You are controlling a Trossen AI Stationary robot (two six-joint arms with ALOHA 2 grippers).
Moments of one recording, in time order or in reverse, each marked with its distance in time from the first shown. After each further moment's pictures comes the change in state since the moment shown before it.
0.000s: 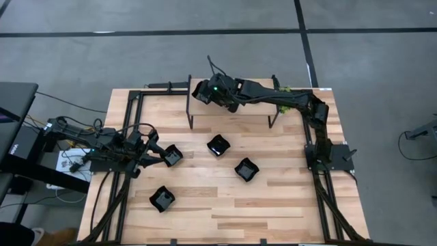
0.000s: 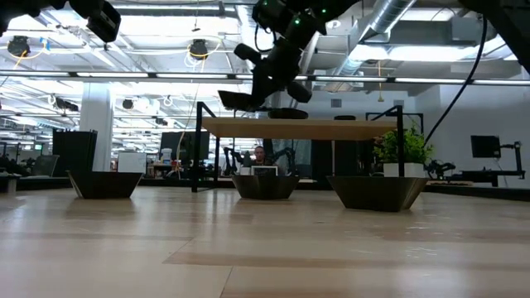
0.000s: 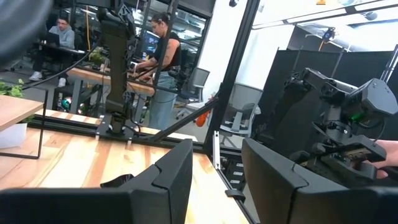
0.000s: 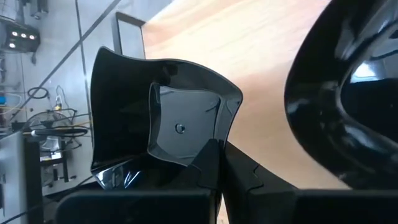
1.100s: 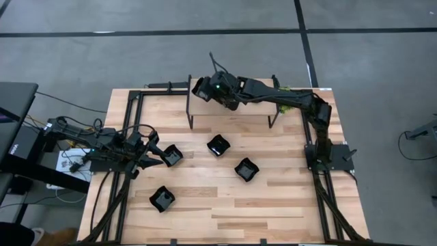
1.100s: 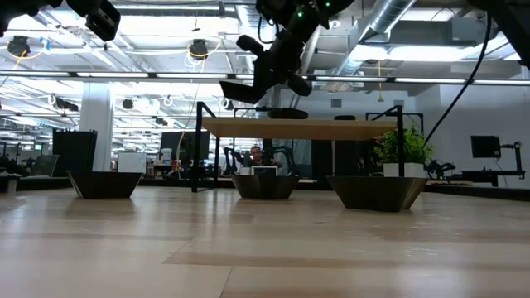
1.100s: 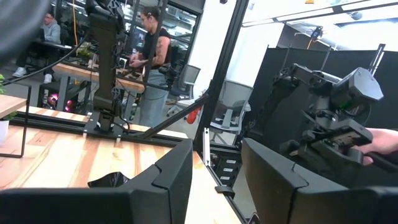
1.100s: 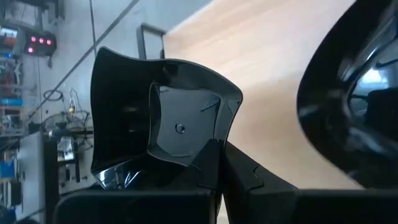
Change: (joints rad) left arm 0.000 0.000 0.000 -0.001 0.045 -0.015; right arm 0.005 -0.031 0.001 0.013 0.016 -0.005
